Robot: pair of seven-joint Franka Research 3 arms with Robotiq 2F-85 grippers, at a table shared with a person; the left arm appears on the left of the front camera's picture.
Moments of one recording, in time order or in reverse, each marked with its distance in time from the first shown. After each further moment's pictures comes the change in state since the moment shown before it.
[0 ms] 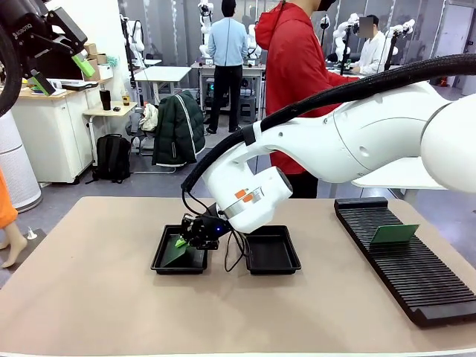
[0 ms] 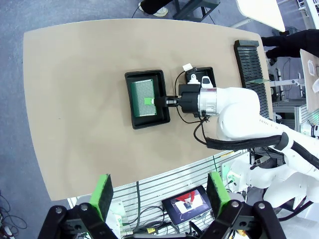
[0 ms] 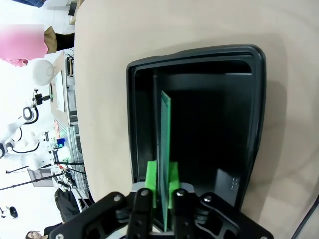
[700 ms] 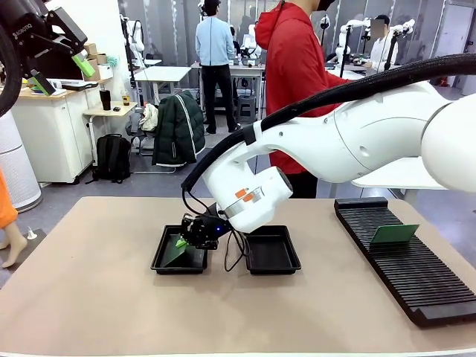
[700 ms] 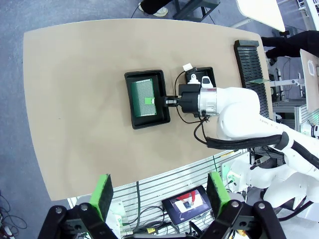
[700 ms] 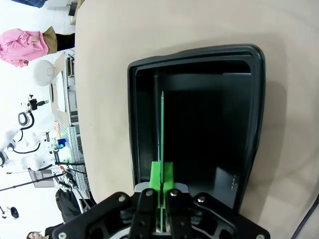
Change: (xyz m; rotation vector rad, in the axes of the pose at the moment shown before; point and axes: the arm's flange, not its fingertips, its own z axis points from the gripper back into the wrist) left arm 0.000 0.000 0.000 0.000 0.000 0.000; right arm 0.000 0.000 0.000 0.002 -0.001 -0.006
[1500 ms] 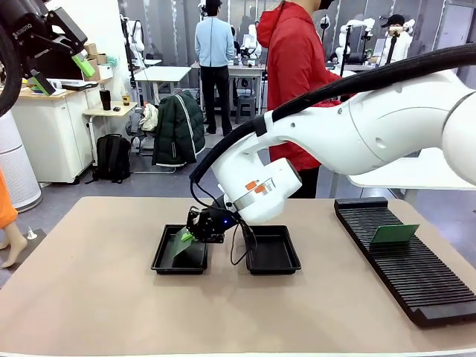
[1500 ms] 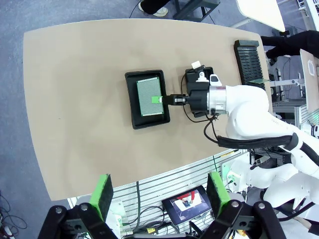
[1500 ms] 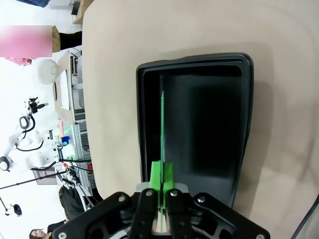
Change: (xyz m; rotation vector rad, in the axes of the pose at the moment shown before) left arm 0.000 0.000 0.000 0.000 0.000 0.000; right arm 0.006 0.003 0.025 0.012 0.010 -0.002
